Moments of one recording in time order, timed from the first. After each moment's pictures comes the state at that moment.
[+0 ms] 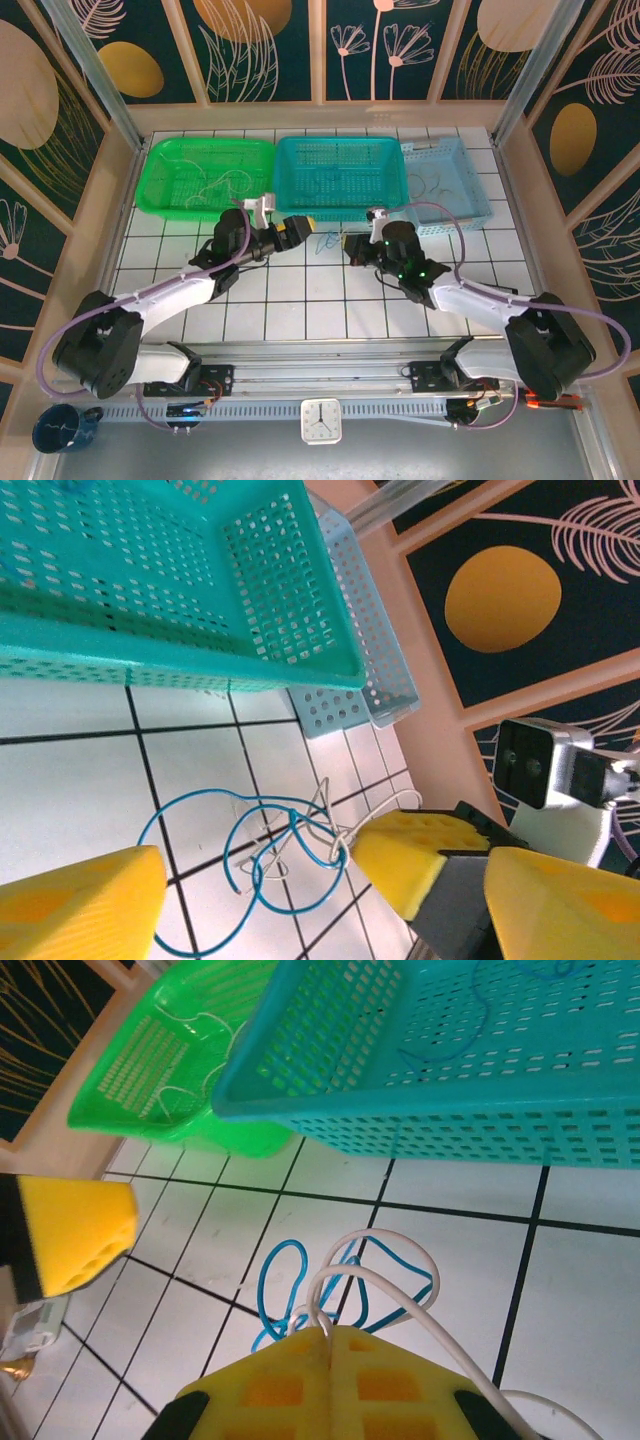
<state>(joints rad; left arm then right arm) -0.57 1.35 0.60 0.47 0.43 -0.93 0.67 1.20 0.51 0.29 -0.16 0.60</state>
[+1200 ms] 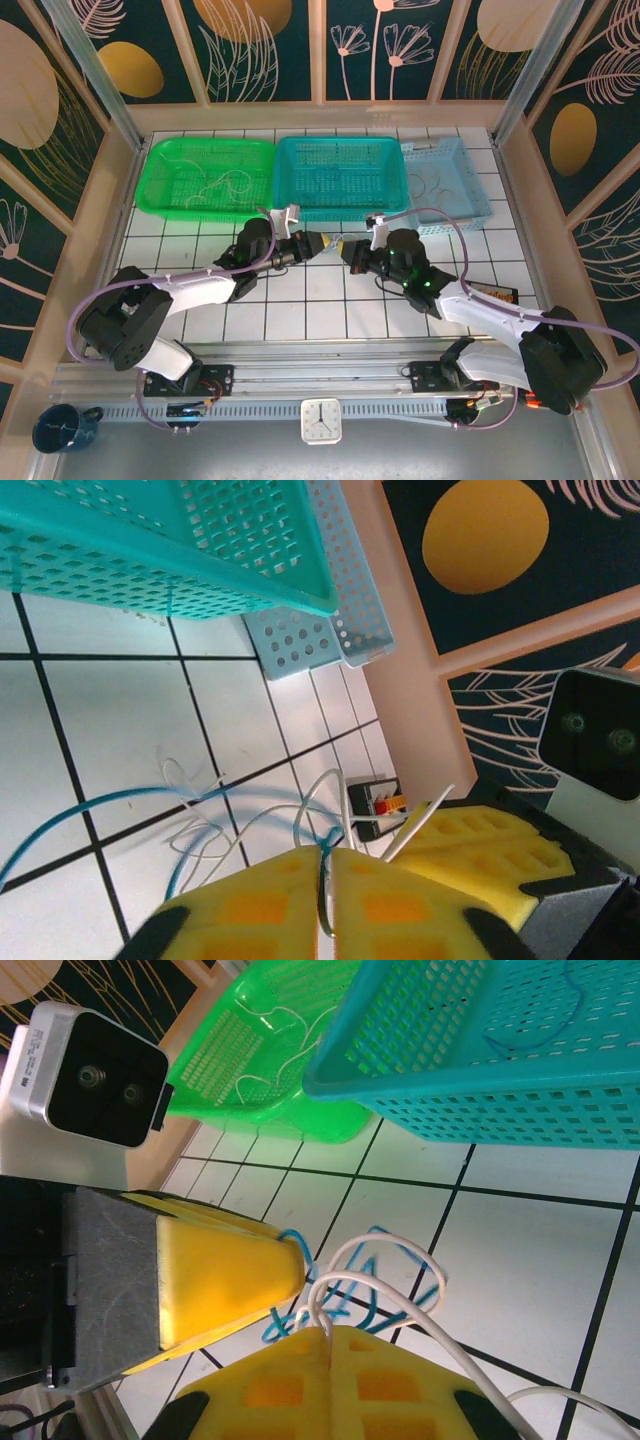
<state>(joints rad) -0.68 1.49 0.60 0.62 0.44 -1.01 0.71 1.14 0.48 0.33 -0.21 0.62</state>
